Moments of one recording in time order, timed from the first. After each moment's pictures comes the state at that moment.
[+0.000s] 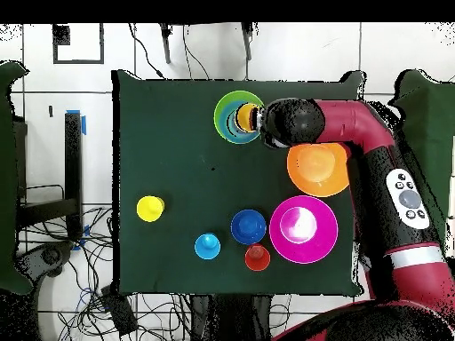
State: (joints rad) arm -0.78 -0.45 0.76 1.29 -0.64 0.85 1.76
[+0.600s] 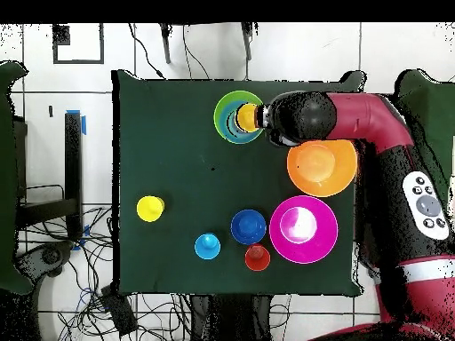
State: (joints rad) arm -0.79 -0.56 0.76 1.31 -0.59 0.92 1.76
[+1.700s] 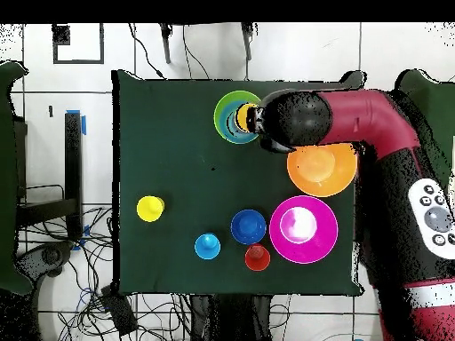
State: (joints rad) arm -0.76 -0.70 0.76 1.42 -0.56 0.95 1.76
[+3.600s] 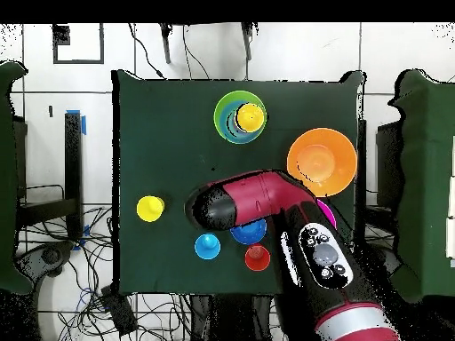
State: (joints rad) arm -0.48 -0.80 0.41 1.84 -0.54 0.61 1.95
